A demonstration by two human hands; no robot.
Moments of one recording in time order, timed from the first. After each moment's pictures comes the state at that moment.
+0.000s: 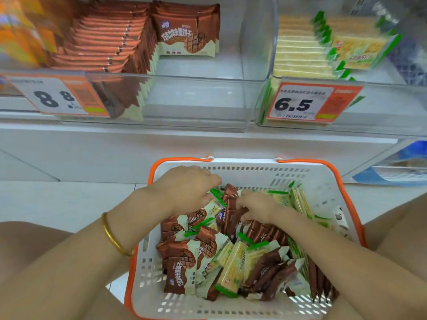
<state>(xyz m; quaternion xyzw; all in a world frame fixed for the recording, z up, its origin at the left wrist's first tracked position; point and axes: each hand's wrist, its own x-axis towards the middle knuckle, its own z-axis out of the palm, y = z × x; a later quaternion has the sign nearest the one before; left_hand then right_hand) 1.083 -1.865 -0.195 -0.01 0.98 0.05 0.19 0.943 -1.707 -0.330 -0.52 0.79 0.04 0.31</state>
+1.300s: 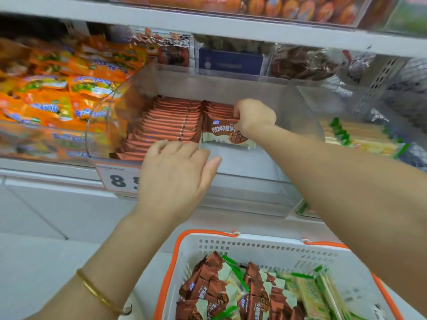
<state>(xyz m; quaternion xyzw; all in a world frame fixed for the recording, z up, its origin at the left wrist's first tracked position) 1.090 -1.957 -0.095 -0.23 0.94 -0.05 -0.24 0.869 -1.947 -0.073 -0.38 0.91 -0.11 -0.08</state>
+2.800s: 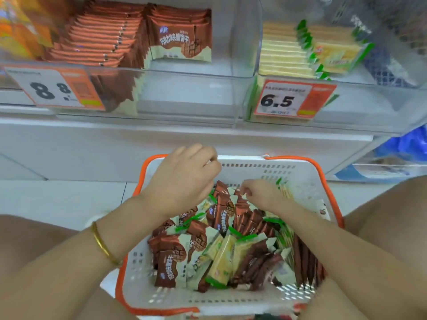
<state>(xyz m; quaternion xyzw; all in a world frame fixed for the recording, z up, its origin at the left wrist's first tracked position) 1.100 -1.843 -0.181 0.04 0.99 0.01 -0.13 0.935 -1.688 -0.301 -0.40 0.88 -0.03 0.28</state>
